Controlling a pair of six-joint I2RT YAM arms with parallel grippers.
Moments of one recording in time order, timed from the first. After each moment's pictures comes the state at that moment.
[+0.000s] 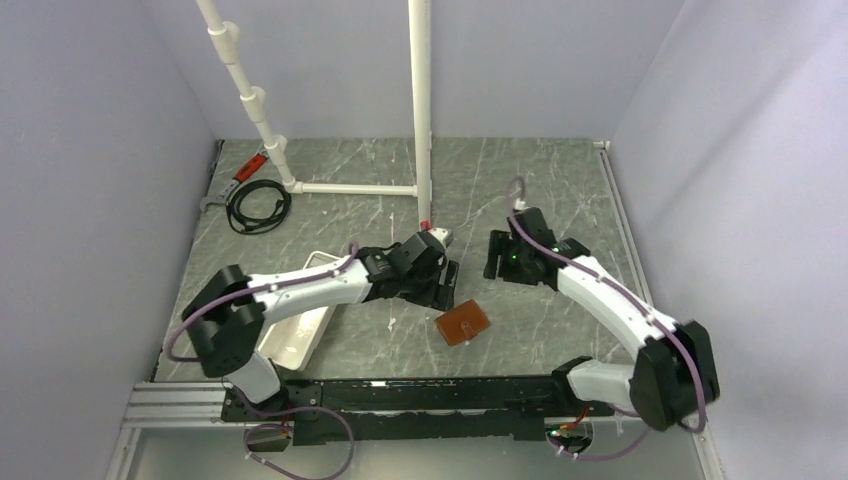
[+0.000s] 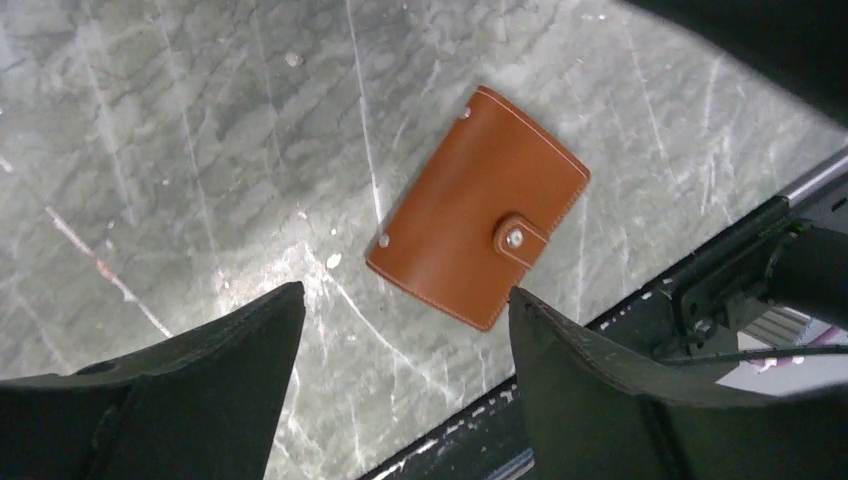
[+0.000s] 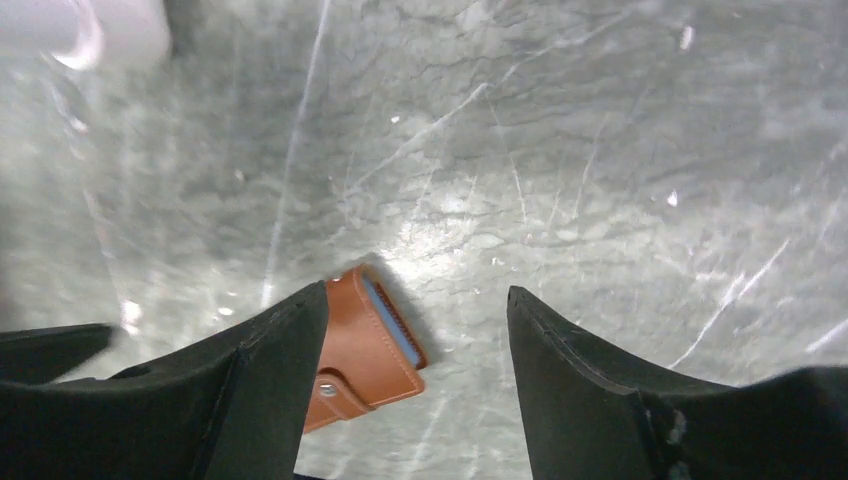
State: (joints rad) left arm -1.01 1.56 1.09 -0.42 -0.04 -0.64; right arm 0.45 1.27 0.82 -0.57 0.03 0.46
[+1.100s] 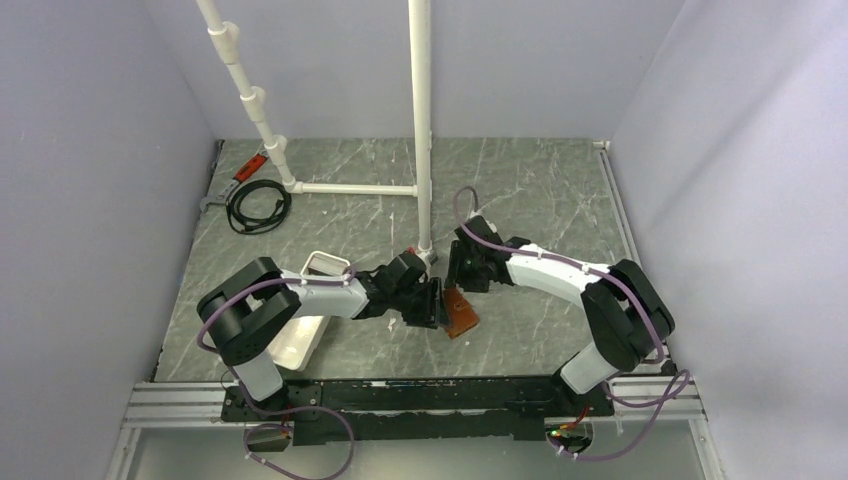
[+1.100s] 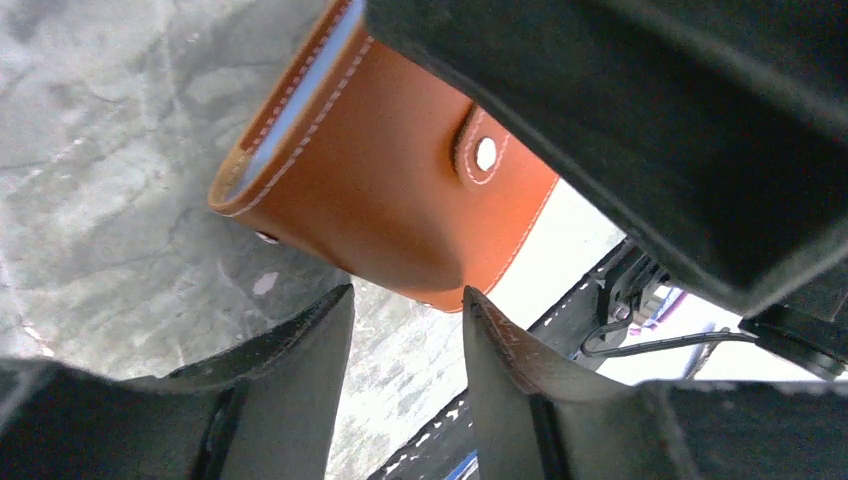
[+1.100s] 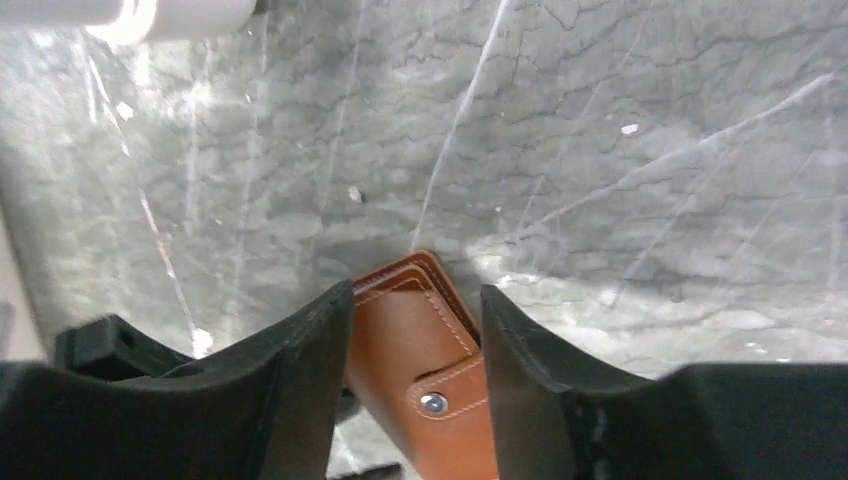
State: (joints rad) left arm -0.94 1.69 0.80 0.07 0.26 -0.88; right arm 0.64 1.54 0.86 -0.37 0.01 0.80
